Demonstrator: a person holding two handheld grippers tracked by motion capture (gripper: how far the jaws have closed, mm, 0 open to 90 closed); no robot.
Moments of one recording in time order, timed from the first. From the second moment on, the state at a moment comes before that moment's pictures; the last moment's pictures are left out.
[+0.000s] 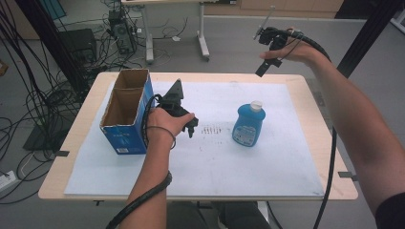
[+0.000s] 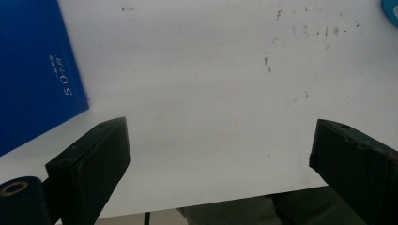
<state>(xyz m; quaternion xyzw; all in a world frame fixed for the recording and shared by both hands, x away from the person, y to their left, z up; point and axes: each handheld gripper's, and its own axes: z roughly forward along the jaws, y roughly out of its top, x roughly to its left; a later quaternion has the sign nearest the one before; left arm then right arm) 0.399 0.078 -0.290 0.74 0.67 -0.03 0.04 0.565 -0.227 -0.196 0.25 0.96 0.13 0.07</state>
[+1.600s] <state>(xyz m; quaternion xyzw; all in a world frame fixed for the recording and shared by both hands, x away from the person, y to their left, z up) 0.384 0.069 -0.275 0.77 0.64 0.00 0.05 0.465 -0.323 -0.204 0.23 0.95 0.21 0.07</state>
